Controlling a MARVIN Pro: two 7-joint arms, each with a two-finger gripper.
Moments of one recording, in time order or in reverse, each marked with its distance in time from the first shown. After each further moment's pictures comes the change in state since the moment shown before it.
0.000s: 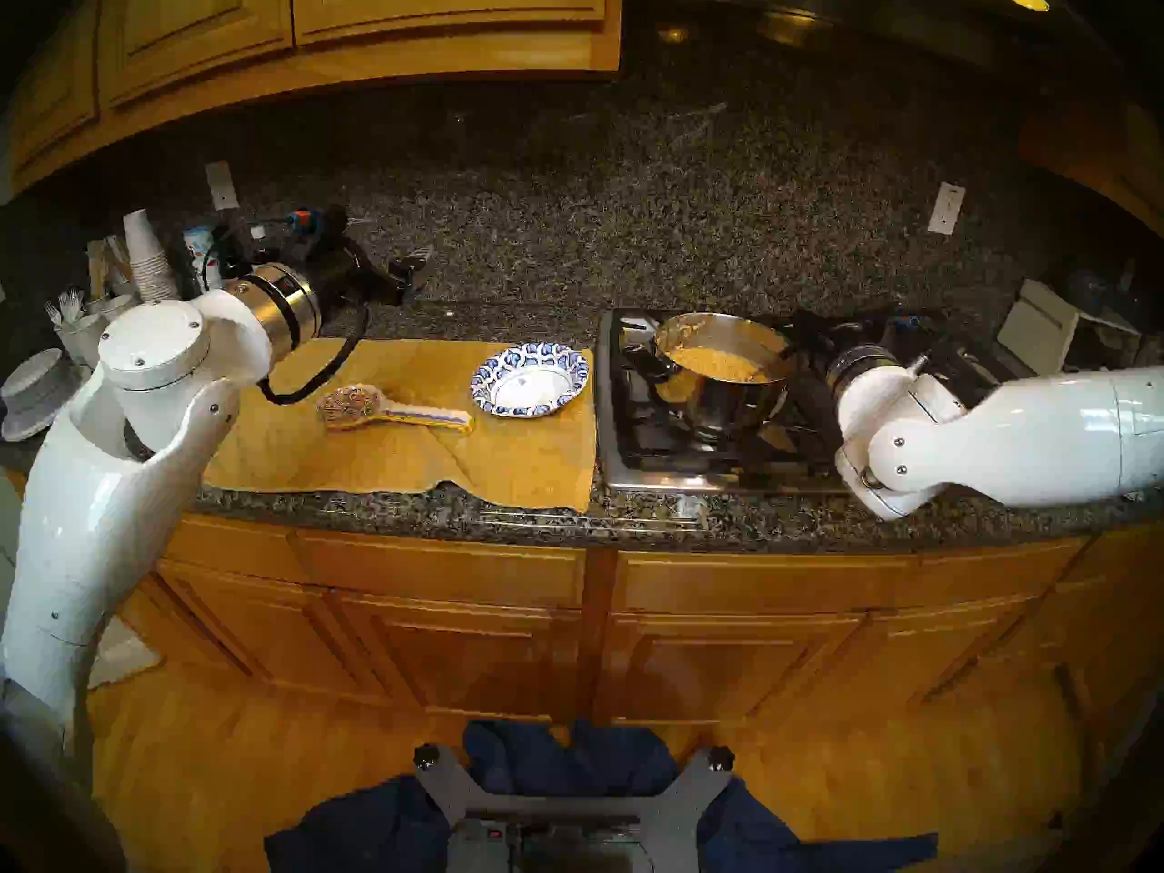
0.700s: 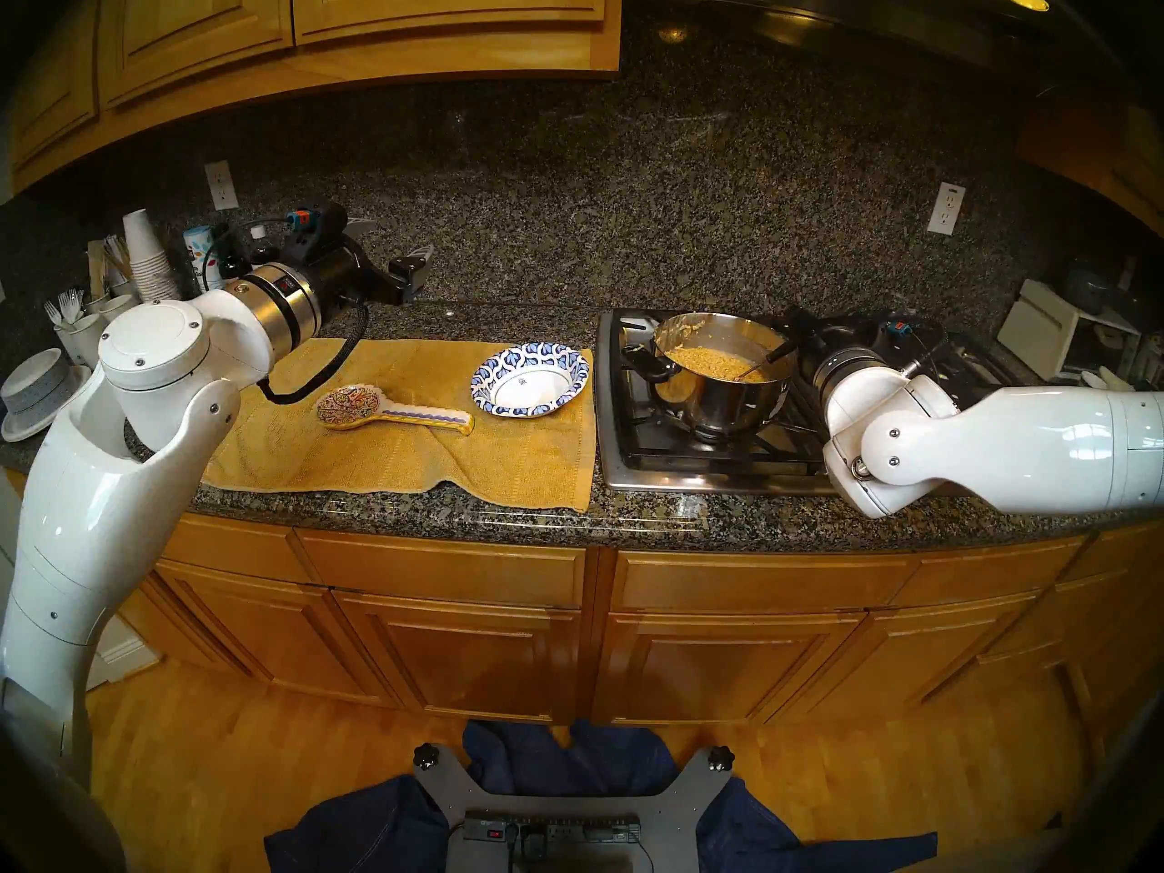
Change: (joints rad) left arm 0.000 0.004 0.002 0.000 -0.004 -0.004 0.002; right arm -0.181 0.061 0.219 0.002 0.036 -0.001 0.041
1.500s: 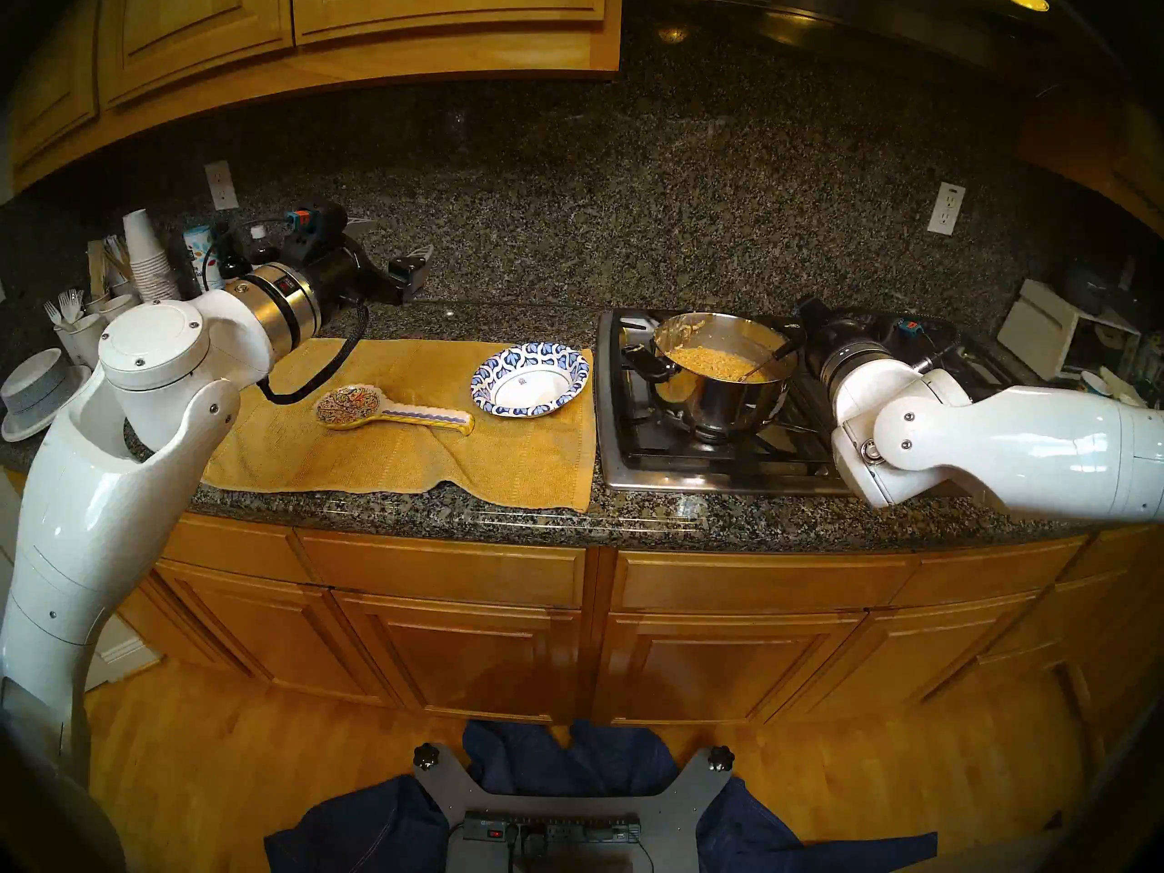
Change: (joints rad) left arm 0.000 0.005 0.003 0.000 -0.005 -0.002 0.004; right arm -0.123 0.064 0.176 -0.001 0.044 0.000 0.048
